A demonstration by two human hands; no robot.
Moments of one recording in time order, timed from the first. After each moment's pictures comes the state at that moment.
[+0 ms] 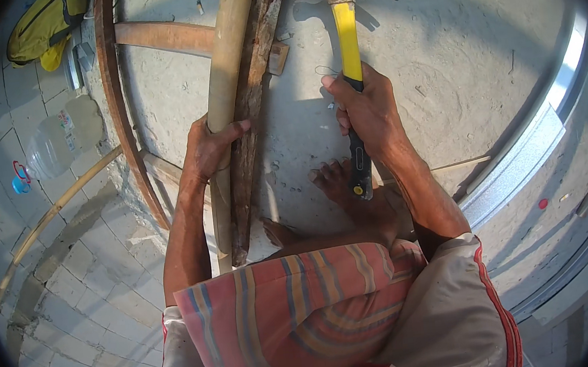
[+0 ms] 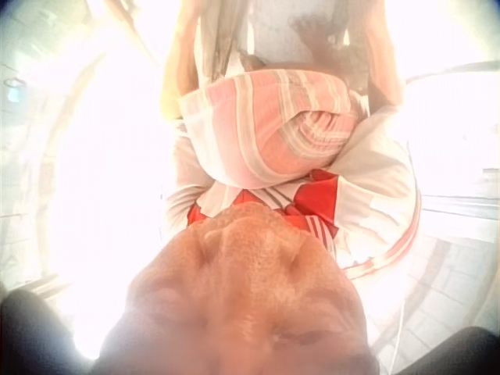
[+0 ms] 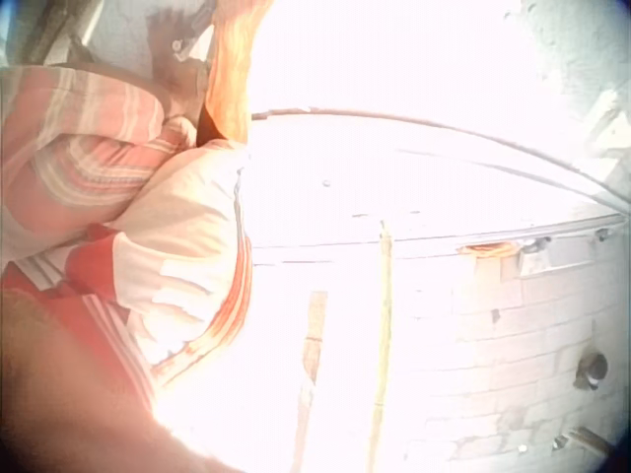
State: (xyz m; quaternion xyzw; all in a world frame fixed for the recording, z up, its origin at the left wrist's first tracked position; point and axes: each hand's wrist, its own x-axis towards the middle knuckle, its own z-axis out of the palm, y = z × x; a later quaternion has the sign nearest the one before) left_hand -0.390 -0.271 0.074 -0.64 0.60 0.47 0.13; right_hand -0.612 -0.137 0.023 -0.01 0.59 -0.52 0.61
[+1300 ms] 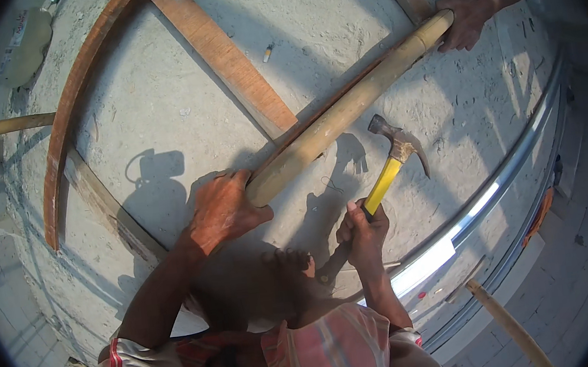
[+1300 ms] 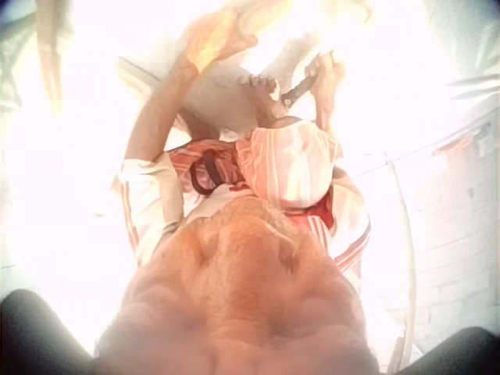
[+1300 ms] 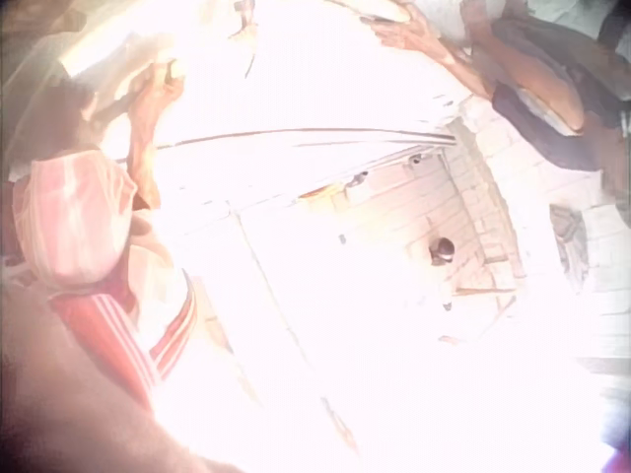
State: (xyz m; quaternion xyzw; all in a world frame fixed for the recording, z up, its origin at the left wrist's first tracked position) left_hand -0.368 -0.283 0.058 -0.55 0.70 0.45 0.11; right_hand -0.588 -0.144 0.040 -0.07 0.67 -0.52 0.53
